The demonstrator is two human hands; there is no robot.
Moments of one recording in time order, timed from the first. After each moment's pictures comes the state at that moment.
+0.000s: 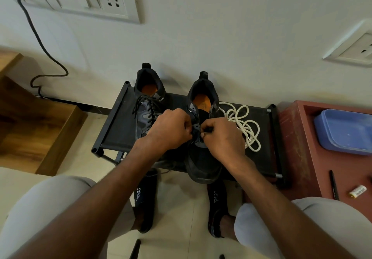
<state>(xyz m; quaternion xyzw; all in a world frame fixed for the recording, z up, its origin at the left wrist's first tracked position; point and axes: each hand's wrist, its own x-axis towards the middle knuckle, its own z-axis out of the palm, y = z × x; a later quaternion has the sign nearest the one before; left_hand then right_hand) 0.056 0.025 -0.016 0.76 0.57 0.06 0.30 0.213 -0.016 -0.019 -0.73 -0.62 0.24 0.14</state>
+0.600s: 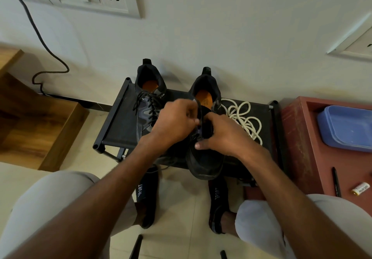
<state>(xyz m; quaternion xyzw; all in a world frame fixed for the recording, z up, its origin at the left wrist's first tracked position) 0.064 0.019 -0.004 0.71 0.59 0.16 0.34 0.227 -0.003 -0.006 -0.67 -0.65 0.35 -0.02</state>
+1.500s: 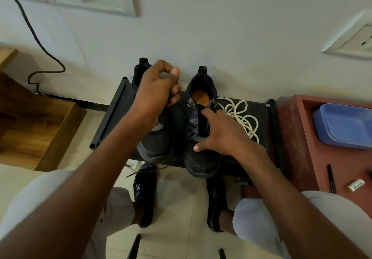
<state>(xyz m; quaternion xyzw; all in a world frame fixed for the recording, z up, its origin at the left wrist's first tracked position) 0.046 0.040 0.029 0.47 0.49 0.45 0.57 0.231 -0.003 -0.015 -0.66 -0.71 0.25 -0.06</state>
